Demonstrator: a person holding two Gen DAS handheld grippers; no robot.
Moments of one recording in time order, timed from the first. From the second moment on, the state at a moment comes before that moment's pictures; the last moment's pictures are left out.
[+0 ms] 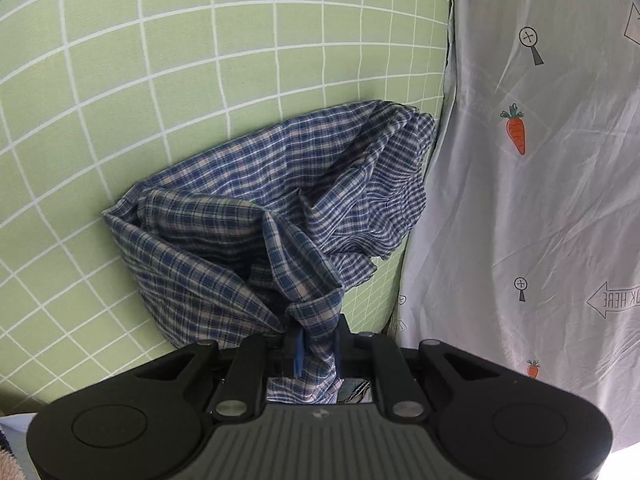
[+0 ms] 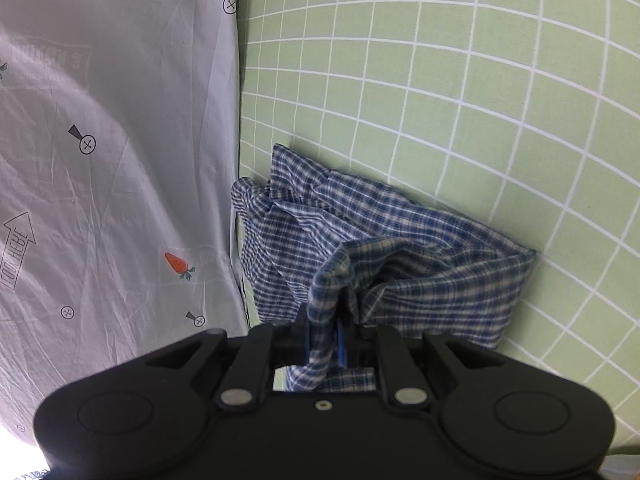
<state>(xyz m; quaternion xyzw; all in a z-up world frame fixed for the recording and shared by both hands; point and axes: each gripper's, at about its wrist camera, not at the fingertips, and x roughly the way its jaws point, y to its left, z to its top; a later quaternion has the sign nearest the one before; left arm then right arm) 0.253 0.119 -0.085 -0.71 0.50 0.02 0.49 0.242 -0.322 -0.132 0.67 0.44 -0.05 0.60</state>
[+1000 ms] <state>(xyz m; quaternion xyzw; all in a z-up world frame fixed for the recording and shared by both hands) 0.331 0.073 -0.093 -0.25 0.49 -0.11 0.83 0.335 -0.301 -0.149 0.26 0.42 0.11 0.86</state>
